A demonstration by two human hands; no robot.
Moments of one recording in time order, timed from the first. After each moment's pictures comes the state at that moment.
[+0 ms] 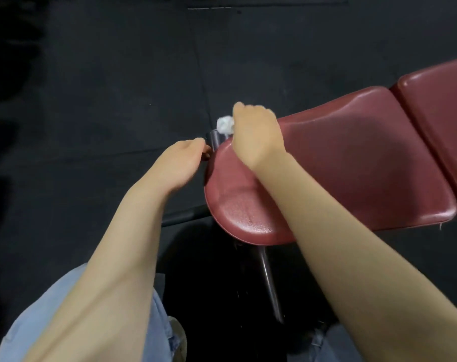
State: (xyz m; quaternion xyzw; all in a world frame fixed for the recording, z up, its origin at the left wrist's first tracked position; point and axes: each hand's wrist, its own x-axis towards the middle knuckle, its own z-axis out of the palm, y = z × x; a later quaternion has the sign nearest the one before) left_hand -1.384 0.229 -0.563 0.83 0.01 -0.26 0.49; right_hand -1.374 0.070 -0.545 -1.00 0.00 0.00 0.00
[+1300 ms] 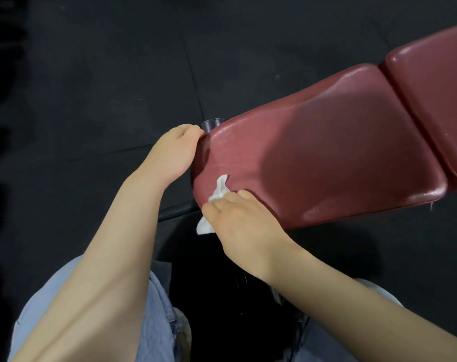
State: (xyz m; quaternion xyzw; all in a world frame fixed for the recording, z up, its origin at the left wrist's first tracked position) left_hand -1.384 0.209 -0.557 0.86 0.02 -0.22 0.45; right_hand -1.519 0.089 -0.542 -0.96 -0.22 0.11 0.10
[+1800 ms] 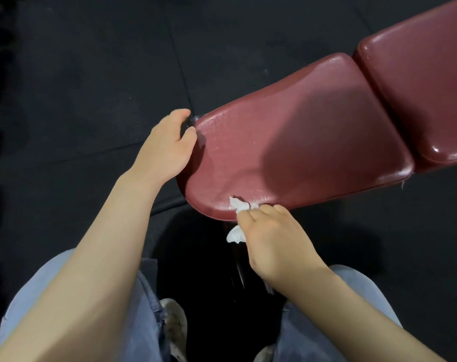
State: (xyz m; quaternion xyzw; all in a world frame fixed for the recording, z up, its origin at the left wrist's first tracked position) left_hand -1.398 0.198 -0.562 0.92 -0.10 -0.12 0.35; right_hand -1.587 0.042 -0.540 -0.99 -0.08 0.03 0.14
